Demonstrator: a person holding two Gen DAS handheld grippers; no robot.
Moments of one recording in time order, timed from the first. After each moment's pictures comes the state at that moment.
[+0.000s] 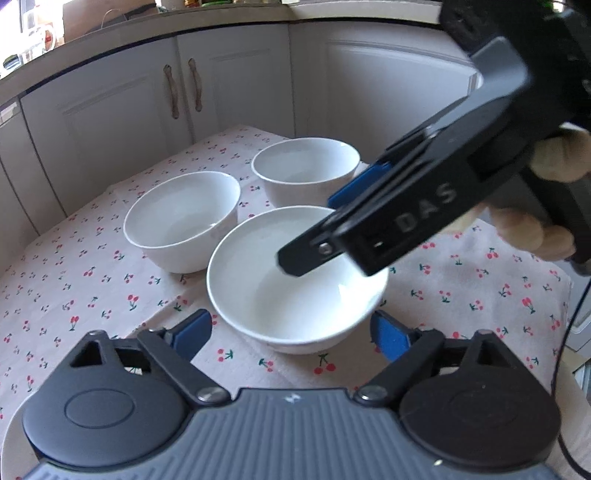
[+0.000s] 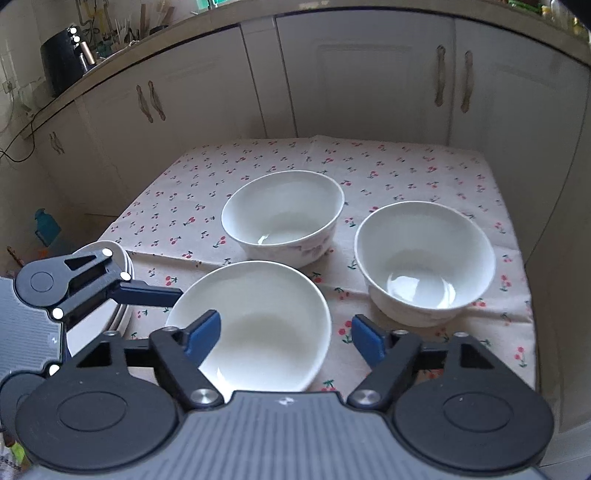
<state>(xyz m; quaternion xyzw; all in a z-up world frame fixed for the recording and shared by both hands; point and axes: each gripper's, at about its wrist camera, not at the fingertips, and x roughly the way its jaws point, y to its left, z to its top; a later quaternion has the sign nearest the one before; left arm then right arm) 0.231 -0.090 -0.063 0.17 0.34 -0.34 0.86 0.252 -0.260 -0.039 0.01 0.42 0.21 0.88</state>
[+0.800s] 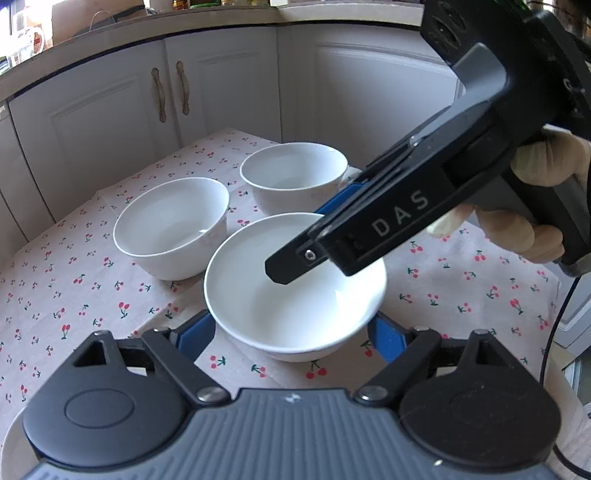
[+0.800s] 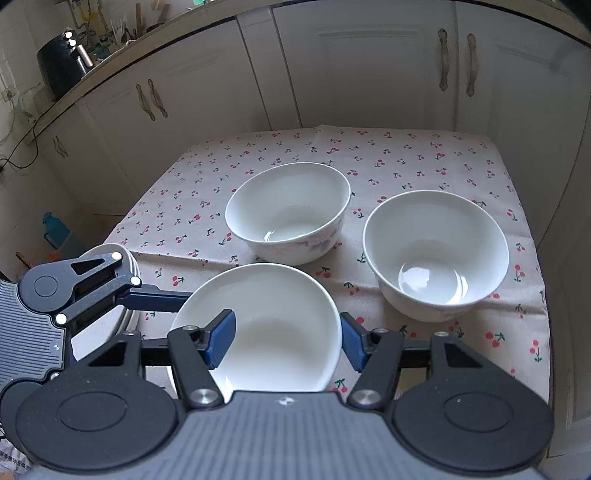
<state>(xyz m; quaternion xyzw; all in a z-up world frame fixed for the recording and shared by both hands) 0.230 -0.090 -0.058 0.17 0.34 -0.36 0.85 0.258 -0.260 -0.041 0.04 0.44 0.21 0.87</state>
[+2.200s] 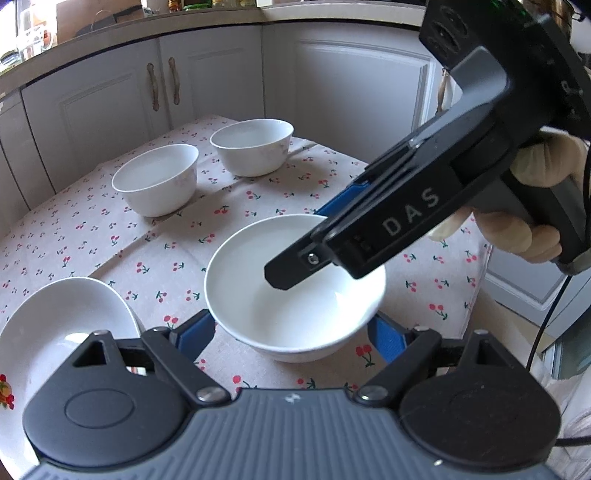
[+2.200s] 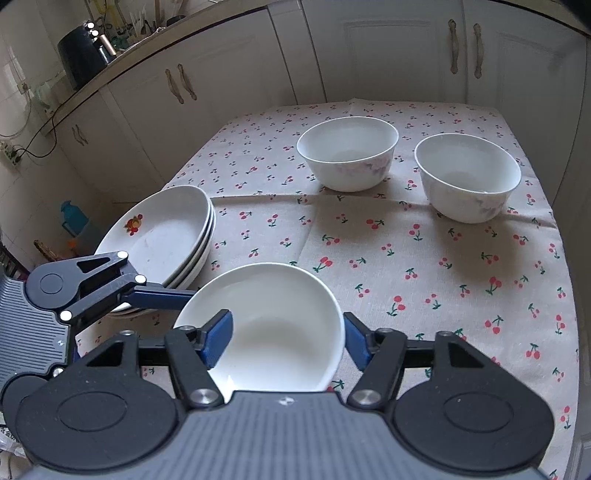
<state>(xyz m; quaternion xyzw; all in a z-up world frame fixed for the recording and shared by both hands) 0.139 -0.059 -0.055 0.17 0.35 -0.36 0.85 0.160 -0.235 -0.038 0.05 0.45 0.23 0.86</state>
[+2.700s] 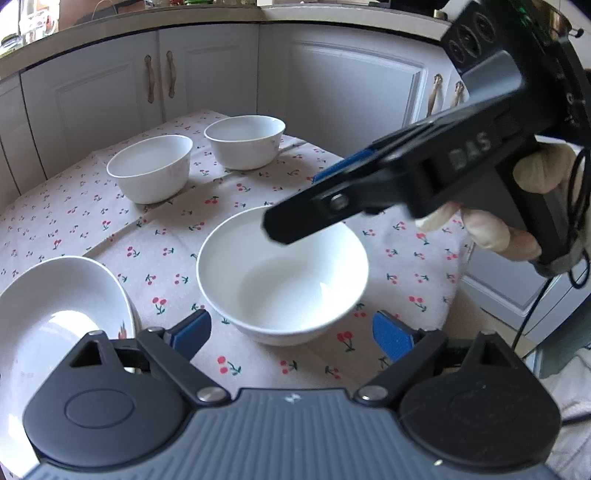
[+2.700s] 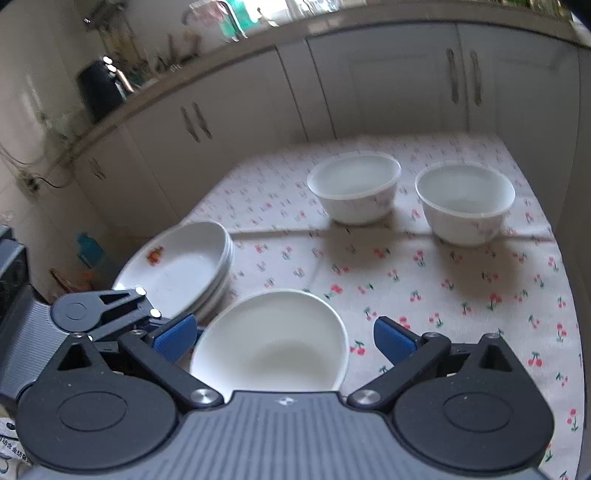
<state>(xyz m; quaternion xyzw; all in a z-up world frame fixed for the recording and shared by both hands) 0.129 -0.045 -0.053 0.13 0.37 -0.38 0.84 0.141 -0.249 -0.026 0.08 0.38 0.25 0.89</state>
